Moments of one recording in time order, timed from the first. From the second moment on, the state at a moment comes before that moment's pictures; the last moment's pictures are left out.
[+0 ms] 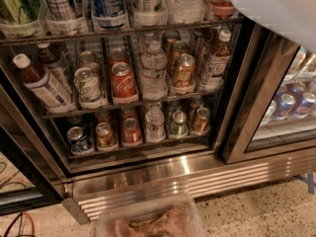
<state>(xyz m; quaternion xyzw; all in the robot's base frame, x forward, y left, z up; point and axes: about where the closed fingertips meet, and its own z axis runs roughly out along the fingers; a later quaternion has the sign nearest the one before) 0.671 -0.092 1.105 -0.15 0.76 0.05 0.63</state>
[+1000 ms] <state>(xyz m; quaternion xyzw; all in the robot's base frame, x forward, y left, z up) 0.690 -0.104 1.102 -0.14 0.77 0.06 0.63</state>
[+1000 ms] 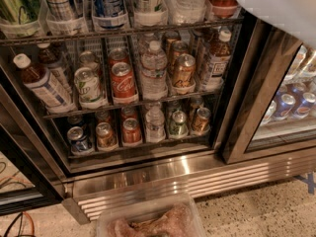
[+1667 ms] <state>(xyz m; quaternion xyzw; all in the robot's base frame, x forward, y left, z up) 0.689 -0.103 1.101 -0.14 0.77 0.06 0.62</state>
